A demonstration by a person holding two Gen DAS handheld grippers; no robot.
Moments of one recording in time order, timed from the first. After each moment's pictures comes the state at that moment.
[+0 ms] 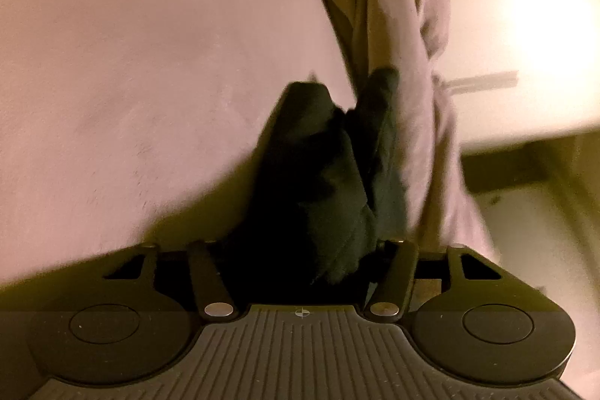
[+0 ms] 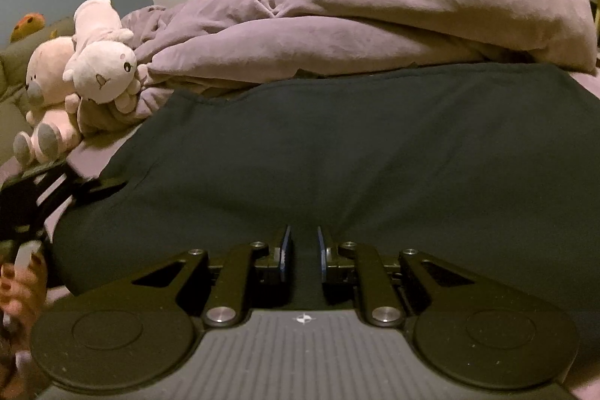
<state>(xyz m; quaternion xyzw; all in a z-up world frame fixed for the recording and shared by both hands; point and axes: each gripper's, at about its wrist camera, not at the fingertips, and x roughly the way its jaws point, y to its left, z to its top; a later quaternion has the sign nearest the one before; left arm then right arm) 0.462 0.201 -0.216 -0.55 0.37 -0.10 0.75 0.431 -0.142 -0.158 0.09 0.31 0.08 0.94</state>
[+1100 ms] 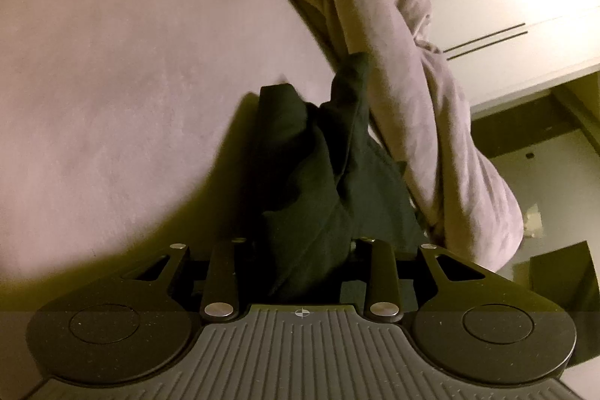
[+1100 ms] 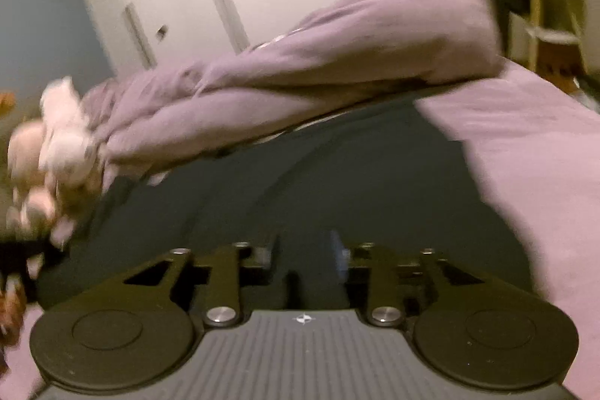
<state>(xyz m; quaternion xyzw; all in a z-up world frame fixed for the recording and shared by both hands) 0.468 0.195 -0.166 -0.47 0.41 -0.10 0.78 0.380 -0.313 -0.118 0.20 0.25 0.01 0.95</state>
